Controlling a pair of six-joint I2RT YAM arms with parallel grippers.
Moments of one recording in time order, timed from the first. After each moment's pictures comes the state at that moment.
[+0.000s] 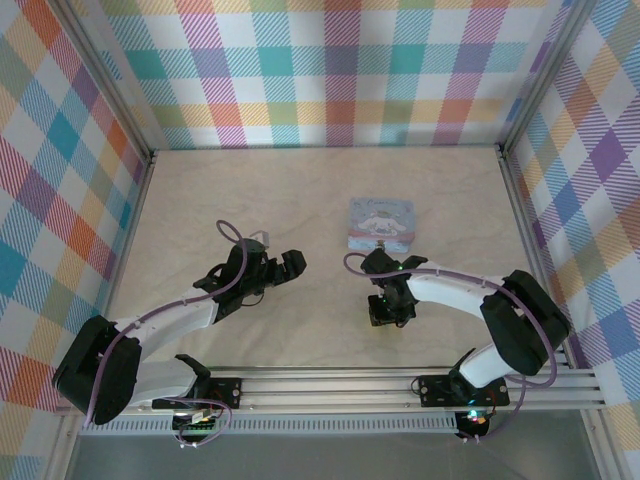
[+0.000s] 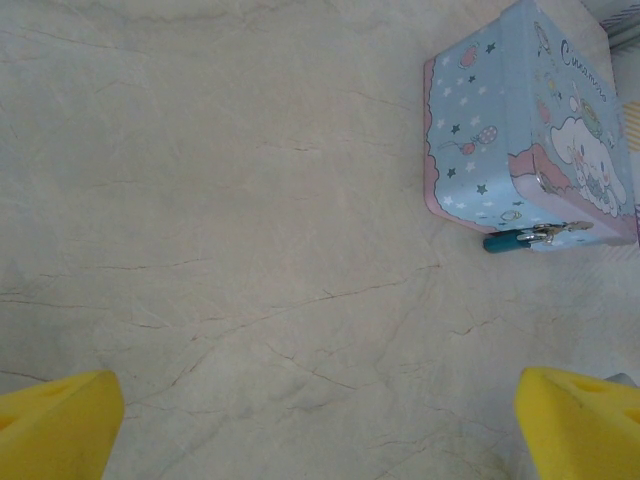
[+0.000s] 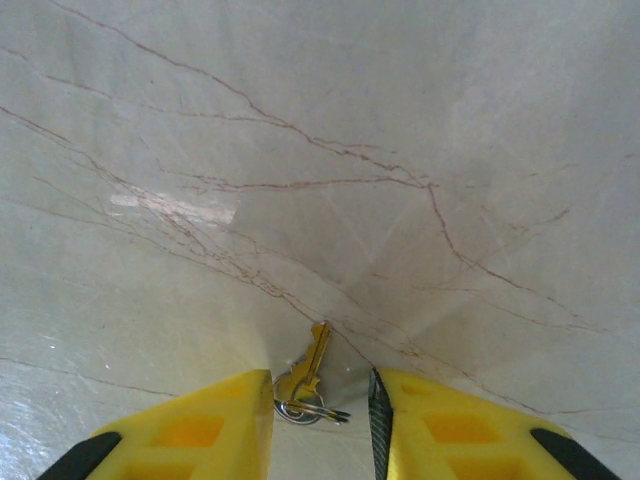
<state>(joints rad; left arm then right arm) -0.57 1.22 0.54 0.02 0.06 -0.84 0.74 1.50 0.77 -0.76 -0.10 0.57</state>
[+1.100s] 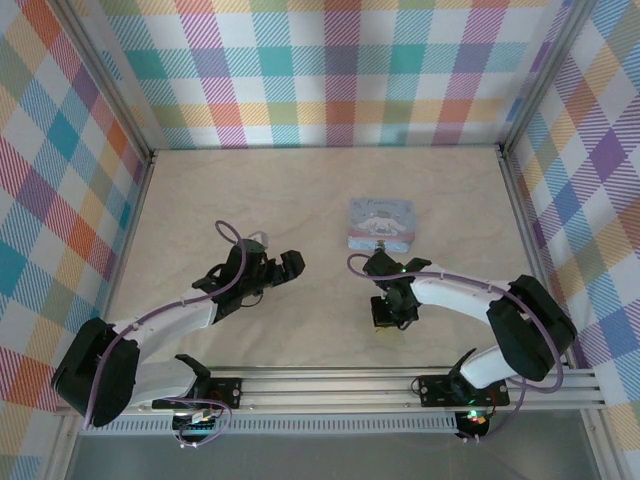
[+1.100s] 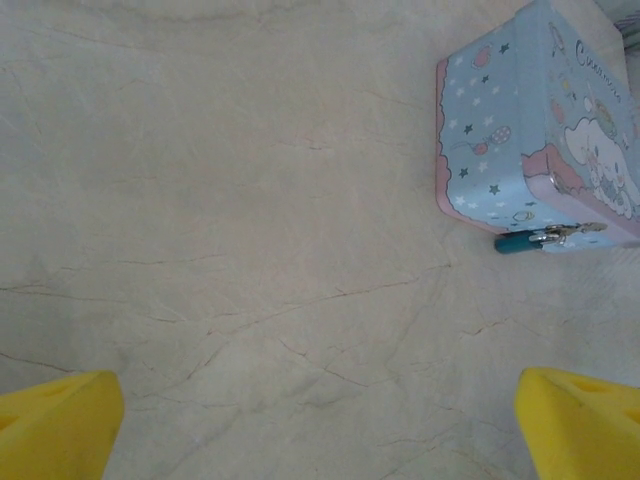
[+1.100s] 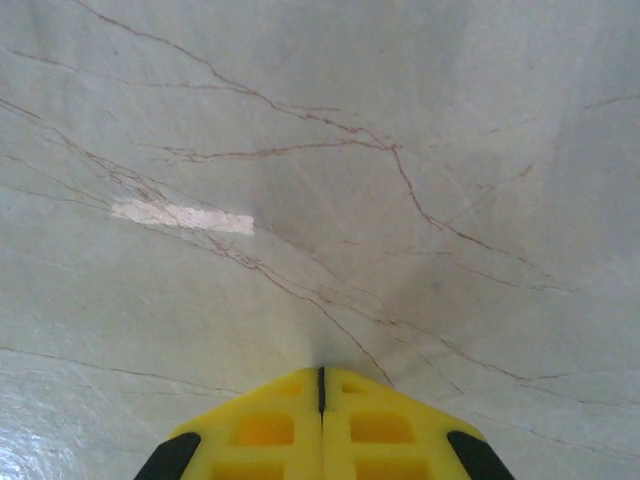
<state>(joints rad) -0.57 1.20 0.54 -0.01 0.04 -0.84 0.75 1.46 0.74 -0.78 -0.08 0.61</state>
